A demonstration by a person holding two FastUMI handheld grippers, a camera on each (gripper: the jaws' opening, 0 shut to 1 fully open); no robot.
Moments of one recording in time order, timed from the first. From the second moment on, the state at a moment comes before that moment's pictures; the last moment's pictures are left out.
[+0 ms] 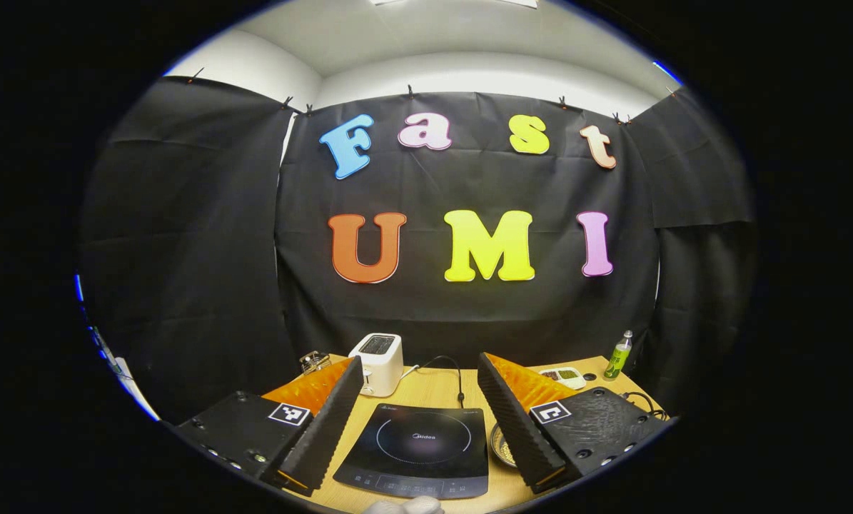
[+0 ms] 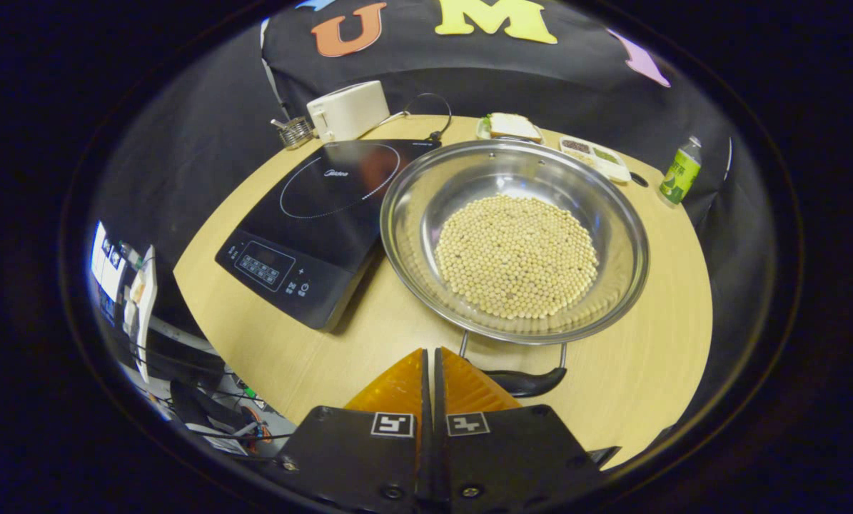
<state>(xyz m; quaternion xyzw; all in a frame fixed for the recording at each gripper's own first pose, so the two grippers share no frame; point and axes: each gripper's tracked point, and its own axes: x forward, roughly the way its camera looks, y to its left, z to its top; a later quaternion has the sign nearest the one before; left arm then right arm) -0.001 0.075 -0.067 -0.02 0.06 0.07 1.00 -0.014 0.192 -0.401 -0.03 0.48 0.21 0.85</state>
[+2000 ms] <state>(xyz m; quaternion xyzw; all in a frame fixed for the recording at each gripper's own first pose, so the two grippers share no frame) 0.029 0.025 -0.077 -0.02 0.08 0.10 0.99 0.103 0.004 -0.418 -0.15 0.49 0.15 0.84</state>
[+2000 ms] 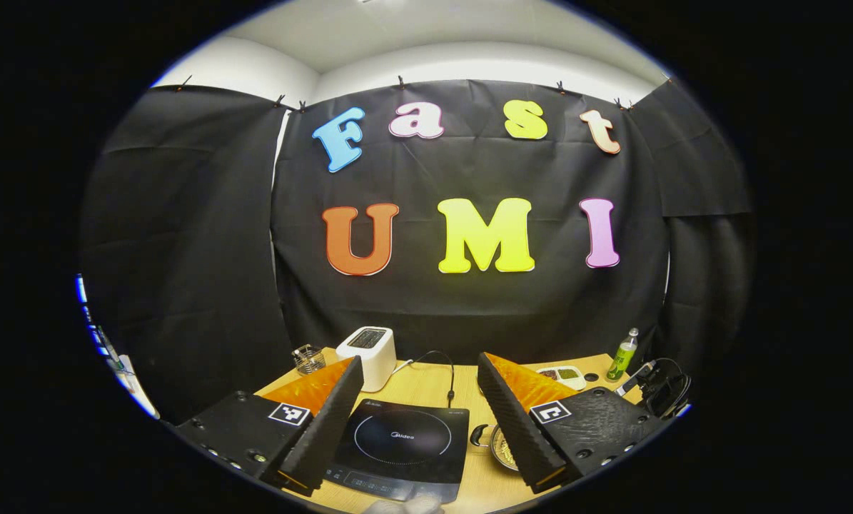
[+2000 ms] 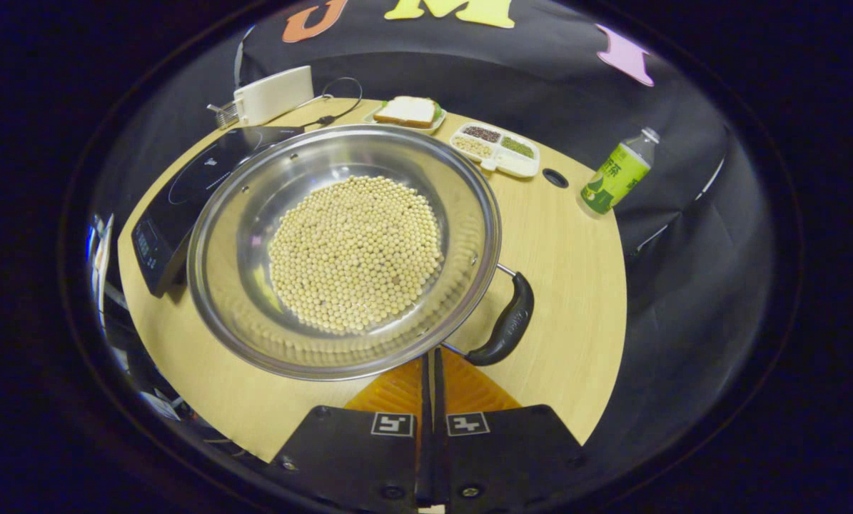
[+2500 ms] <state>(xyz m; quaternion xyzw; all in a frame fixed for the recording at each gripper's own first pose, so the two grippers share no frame) 0.033 0.010 -0.084 -0.02 0.10 0.14 0.99 0.139 -0.021 -0.415 -0.16 0.49 0.17 0.84</state>
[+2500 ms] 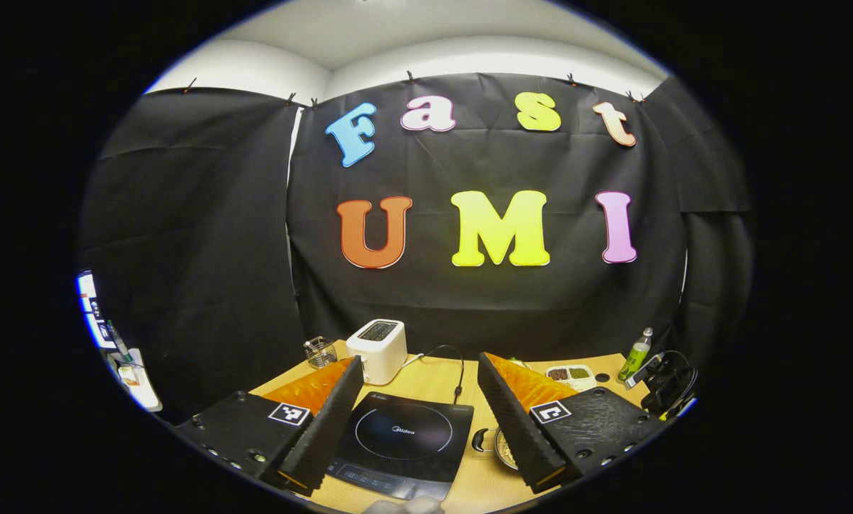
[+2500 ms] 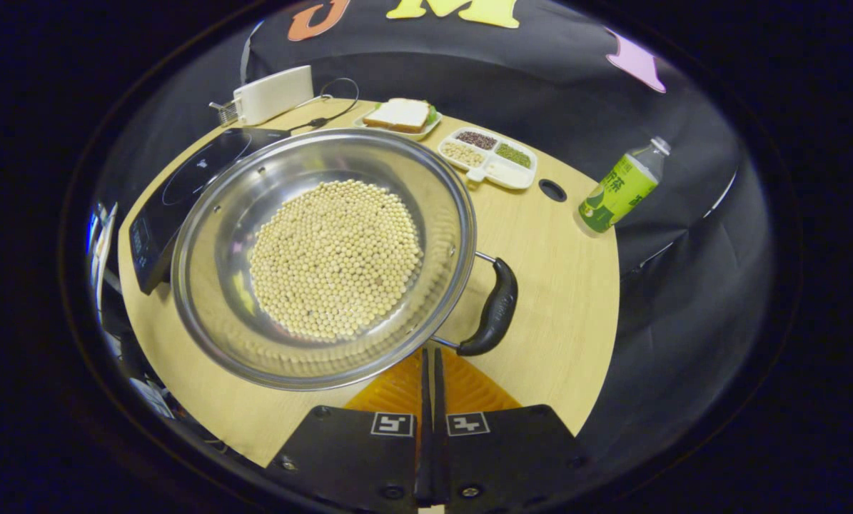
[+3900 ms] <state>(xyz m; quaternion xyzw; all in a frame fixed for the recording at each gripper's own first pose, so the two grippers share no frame) 0.087 -0.050 -0.263 -0.01 0.24 0.00 0.97 0.137 -0.026 -0.355 -0.03 0.37 0.08 0.92</state>
